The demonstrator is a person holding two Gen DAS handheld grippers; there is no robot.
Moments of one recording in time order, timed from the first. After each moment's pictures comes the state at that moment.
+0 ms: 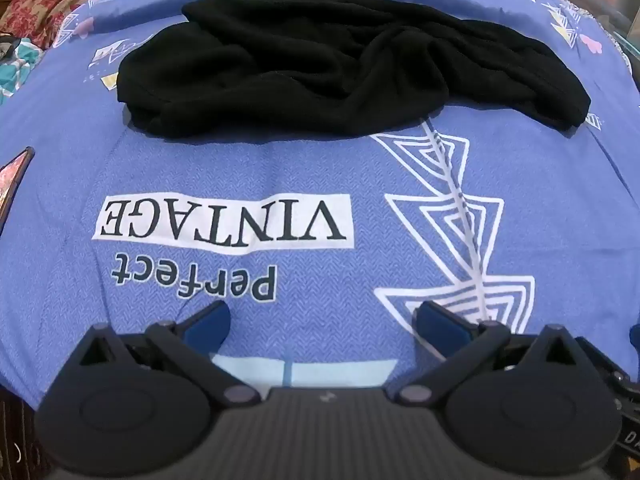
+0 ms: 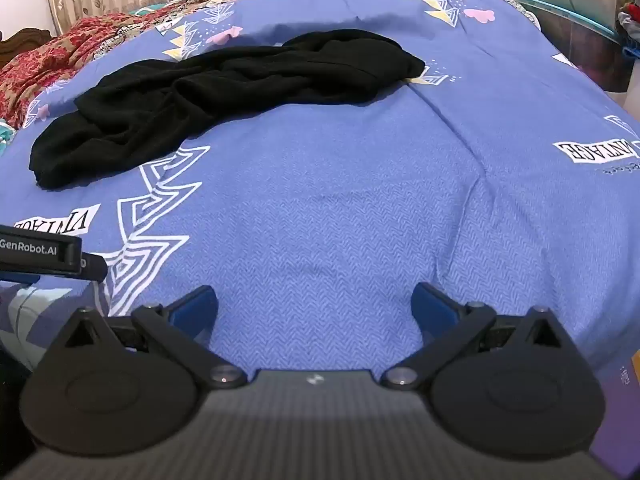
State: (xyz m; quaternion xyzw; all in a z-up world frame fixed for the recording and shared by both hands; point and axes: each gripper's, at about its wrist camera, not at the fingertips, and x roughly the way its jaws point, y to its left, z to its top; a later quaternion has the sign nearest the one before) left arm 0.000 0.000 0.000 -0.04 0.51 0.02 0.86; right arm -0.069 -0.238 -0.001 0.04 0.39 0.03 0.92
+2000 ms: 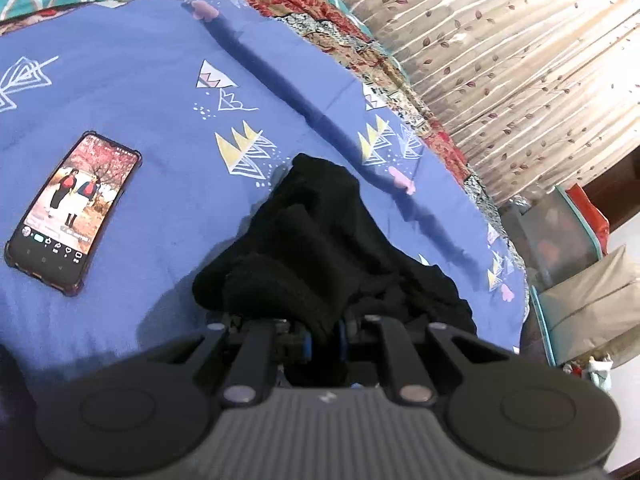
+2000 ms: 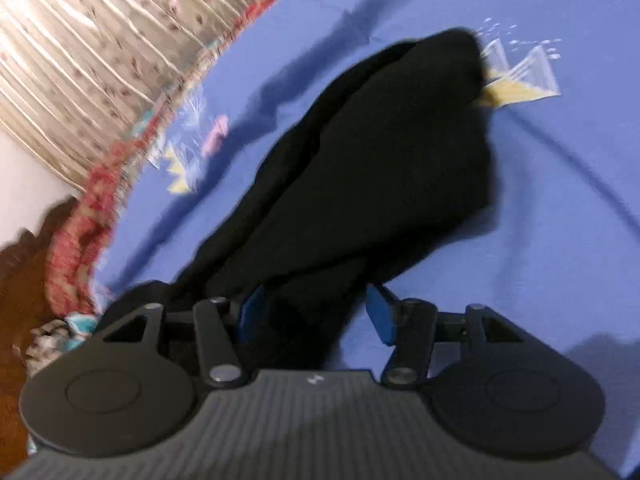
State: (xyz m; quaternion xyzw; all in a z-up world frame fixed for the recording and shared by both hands) left arm -0.048 0.204 0.100 -0.38 0.34 -0.03 0.86; right arm 0.123 -0.258 0.021 0.33 0.38 0.09 0.86
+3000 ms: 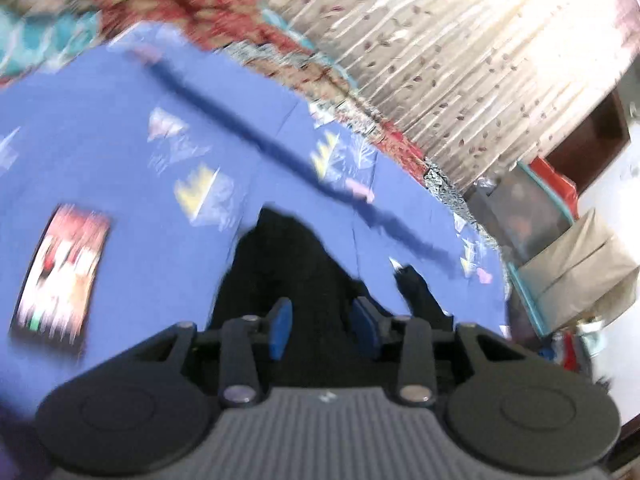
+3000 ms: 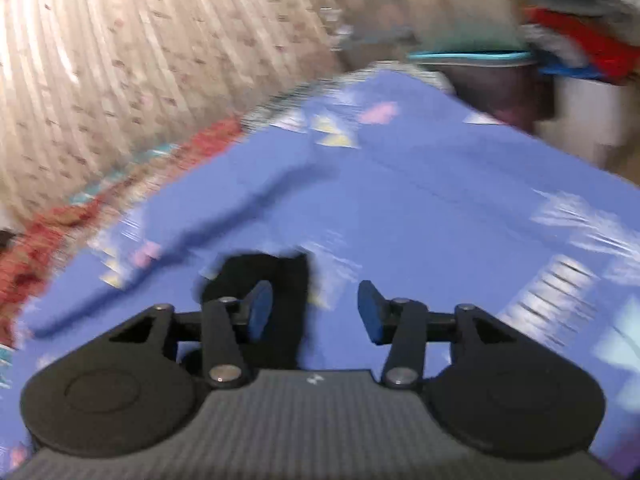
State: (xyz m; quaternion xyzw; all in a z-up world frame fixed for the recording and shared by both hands) left arm -0.041 0.208 0.130 -0.29 0.30 -0.08 0.90; right arm 0.036 -0.394 0.126 0.22 0.25 -0.01 0.94
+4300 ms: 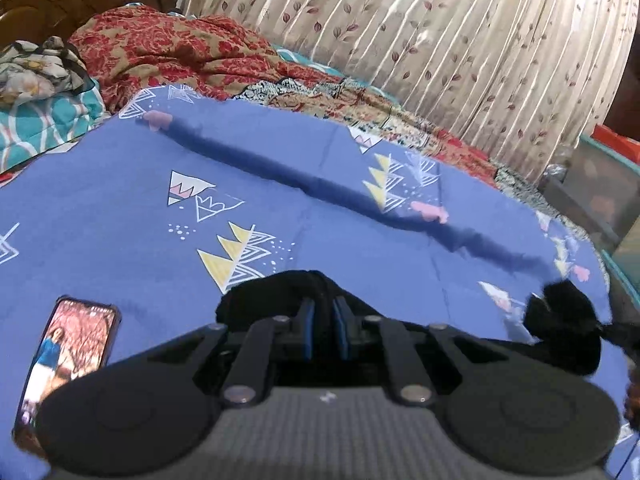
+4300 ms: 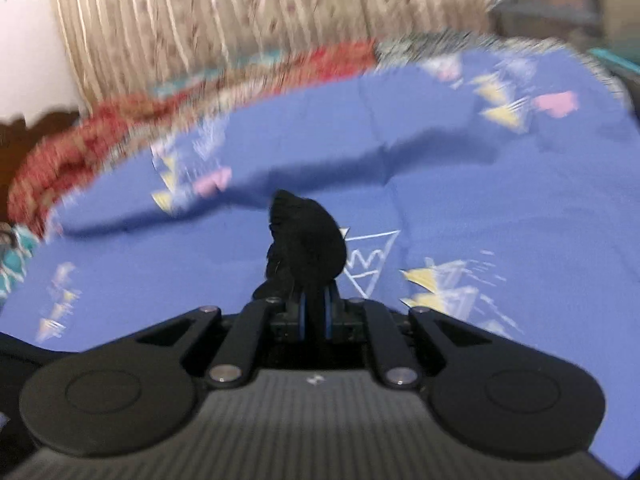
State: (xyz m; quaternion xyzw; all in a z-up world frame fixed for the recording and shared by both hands) left arm 0.021 0.165 0.116 -0.19 0.28 0.03 0.94; right arm 0.122 -0.338 0.123 0.10 0.31 0.14 0.93
